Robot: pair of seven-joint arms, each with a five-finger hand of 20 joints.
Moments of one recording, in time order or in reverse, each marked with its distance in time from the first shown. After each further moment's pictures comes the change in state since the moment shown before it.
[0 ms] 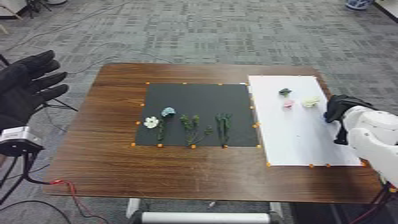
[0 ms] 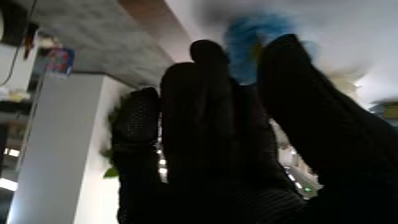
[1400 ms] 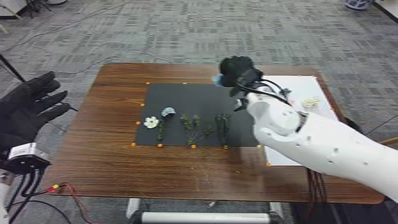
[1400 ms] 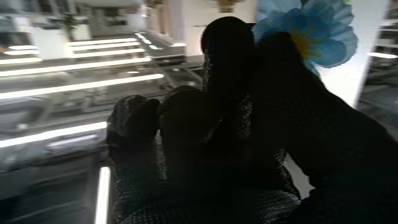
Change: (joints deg) left arm 3.5 -5.7 2.2 -0.7 1.4 2.2 0.6; right arm 32.1 -22.4 -40.4 0.9 -7.0 34.4 -8.7
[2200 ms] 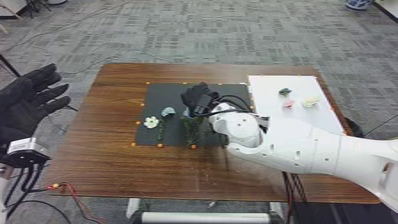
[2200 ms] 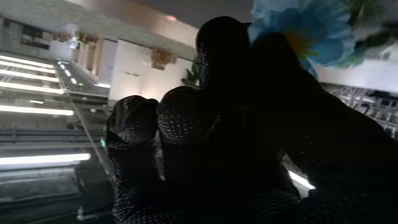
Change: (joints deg) left arm -1.4 1.6 -0.5 -0.2 0.7 -0.9 -0.4; right arm 7.4 -9.2 -16.0 2.9 -3.8 -14.6 -1.6
